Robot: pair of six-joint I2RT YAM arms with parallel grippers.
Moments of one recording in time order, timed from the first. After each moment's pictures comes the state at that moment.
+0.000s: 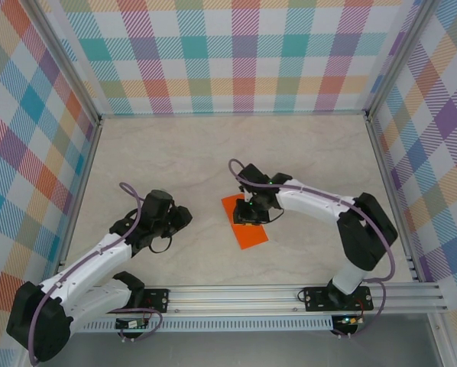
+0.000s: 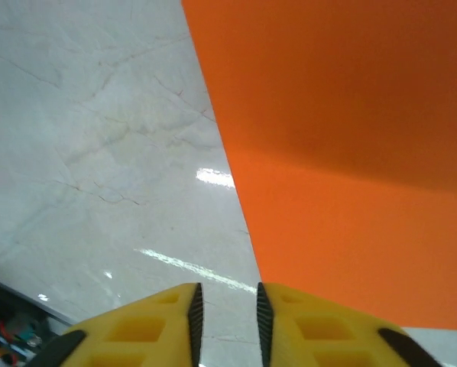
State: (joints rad) left arm -0.52 0.95 0.55 -0.44 0.06 -1.02; right arm 0.78 1.65 1.11 -0.69 -0.31 0.74
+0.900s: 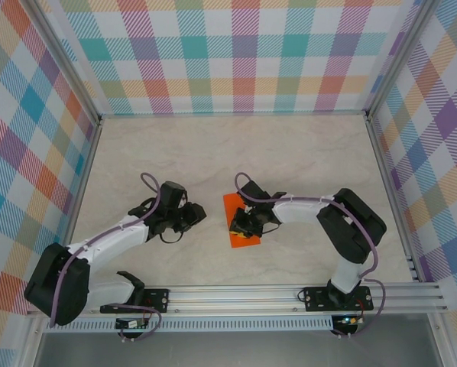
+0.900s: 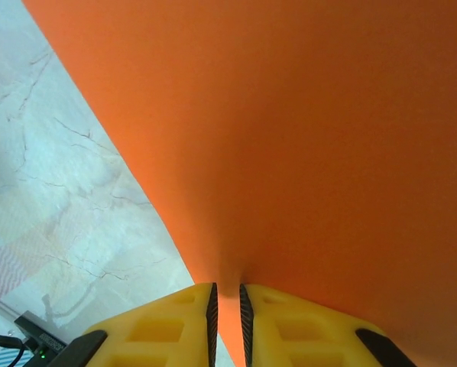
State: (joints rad) left arm -0.52 1.23 0.62 -0.29 0.25 -1.01; right arm 0.81 1.76 0.91 -0.30 -0.37 1.11
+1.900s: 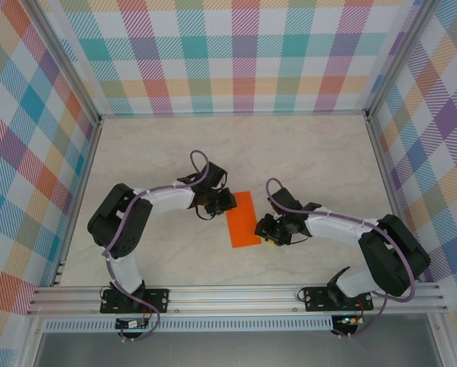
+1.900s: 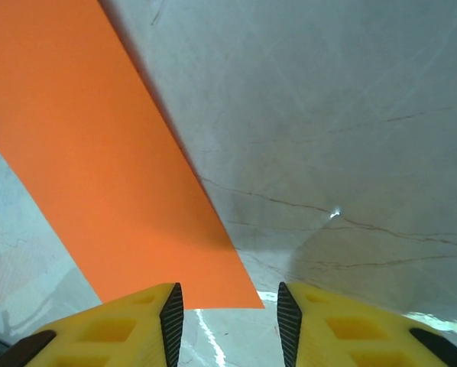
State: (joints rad) left arm -0.64 1.82 1.06 -0.27 0.30 -0.91; right arm 0.67 1.42 0.64 -0.38 -0.31 1.01
